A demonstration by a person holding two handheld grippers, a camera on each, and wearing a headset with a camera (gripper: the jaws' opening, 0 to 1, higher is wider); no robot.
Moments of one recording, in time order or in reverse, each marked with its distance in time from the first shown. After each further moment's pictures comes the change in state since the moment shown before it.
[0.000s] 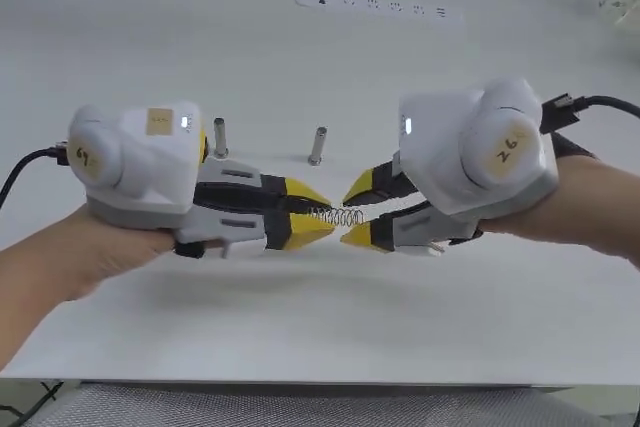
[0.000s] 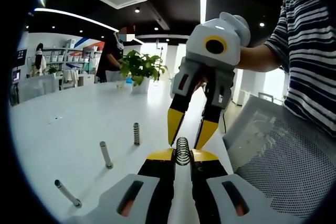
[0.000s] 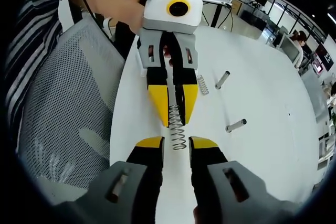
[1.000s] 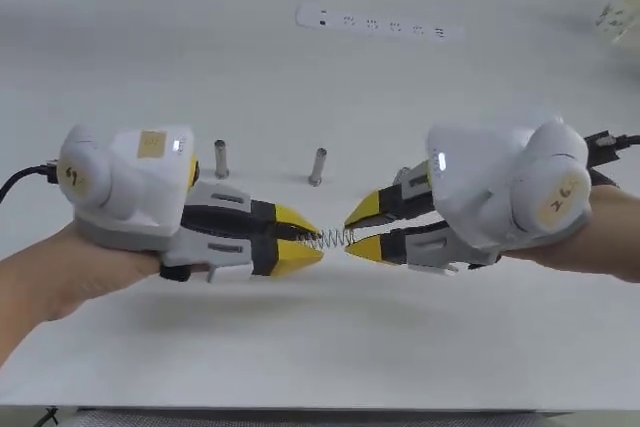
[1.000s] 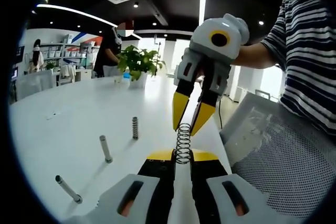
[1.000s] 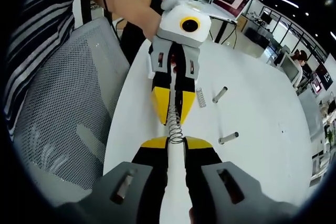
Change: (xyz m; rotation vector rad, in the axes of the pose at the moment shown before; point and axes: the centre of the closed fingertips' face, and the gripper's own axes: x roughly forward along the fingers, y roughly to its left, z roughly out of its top) left arm -0.005 0.000 -0.007 -0.010 0.044 -0.024; right arm -0.015 -0.007 0.019 -0.113 -0.109 -0.017
